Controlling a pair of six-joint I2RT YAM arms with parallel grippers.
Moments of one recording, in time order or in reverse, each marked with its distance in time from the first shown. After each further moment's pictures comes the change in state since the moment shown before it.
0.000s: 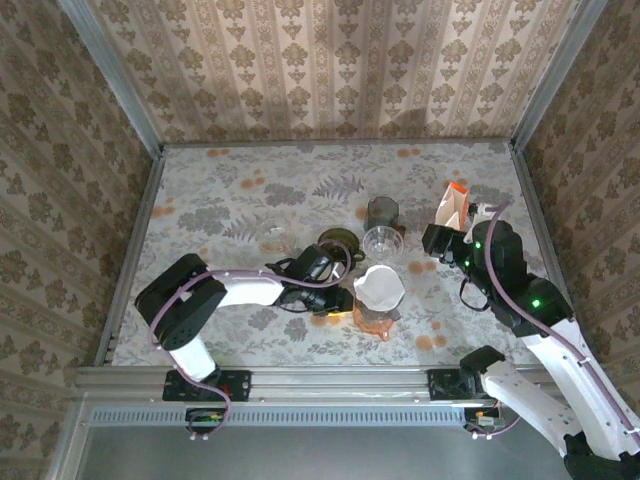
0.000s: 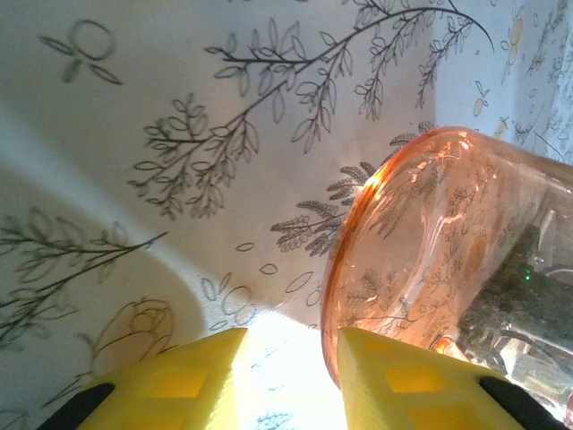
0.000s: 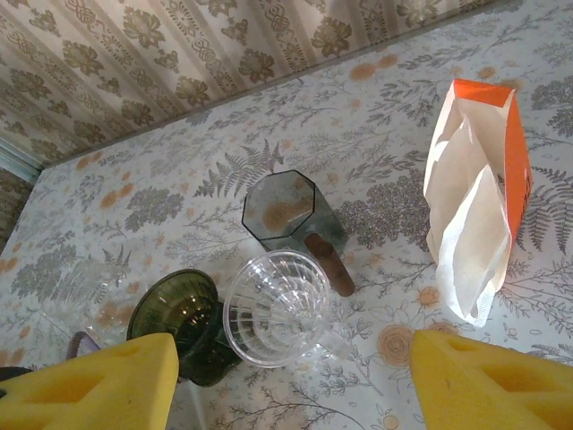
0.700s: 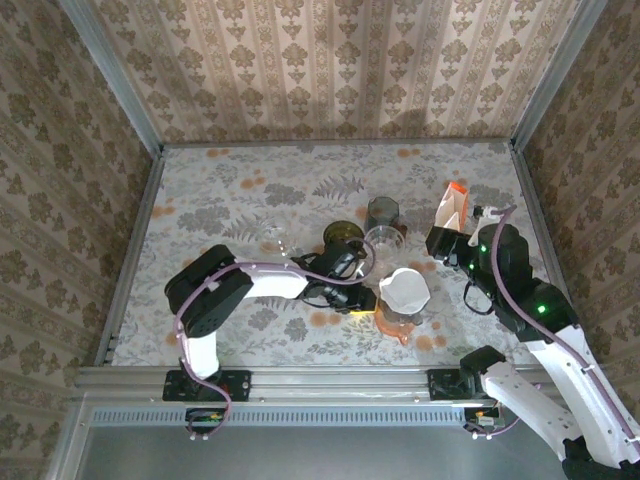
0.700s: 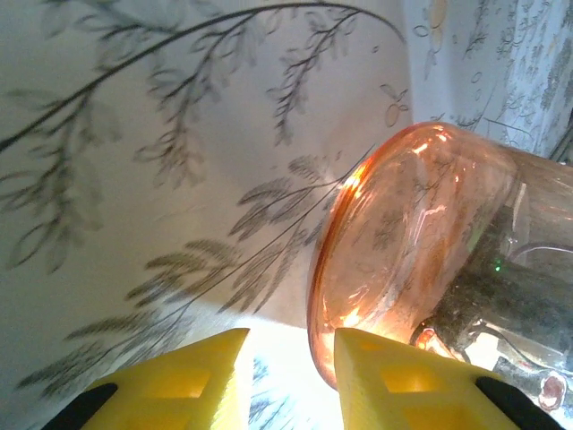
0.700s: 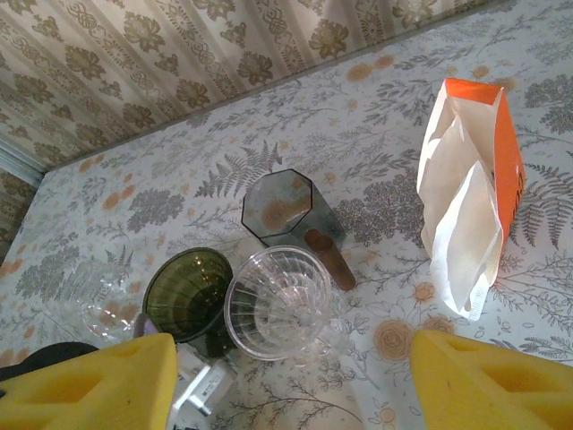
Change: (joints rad) left arm -0.076 0.170 0.204 -0.005 0.058 0.008; right arm -0.019 -0.032 0.000 -0.025 -0.014 0.000
